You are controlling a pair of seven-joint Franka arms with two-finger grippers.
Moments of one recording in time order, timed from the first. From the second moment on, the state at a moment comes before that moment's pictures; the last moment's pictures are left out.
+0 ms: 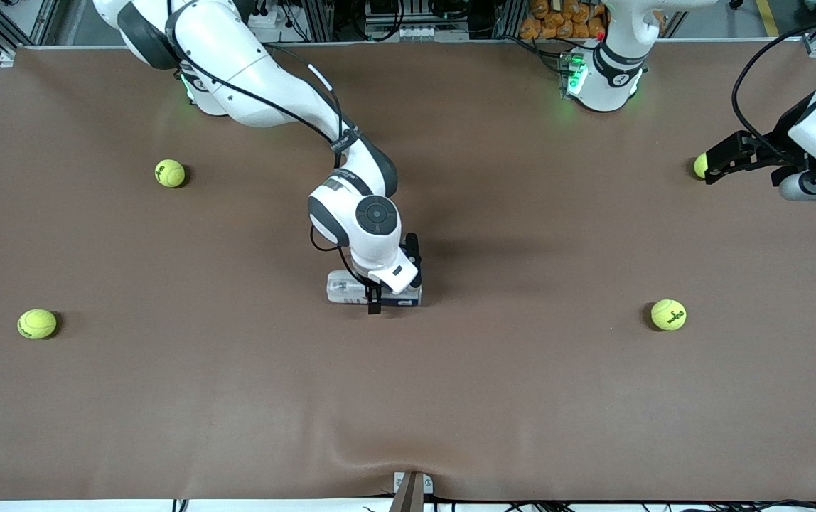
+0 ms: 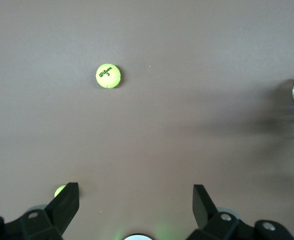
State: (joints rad) left arm -0.08 0.04 -0.04 -1.47 0.00 1.45 -0.08; right arm 0.61 0.84 0.10 -1.41 -0.28 2.23 -0.80
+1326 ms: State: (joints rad) left arm -0.09 0.26 -0.05 -1.57 -0.62 1.67 0.07; right arm 0.12 0.33 0.03 -1.38 -0.07 1.62 -0.39
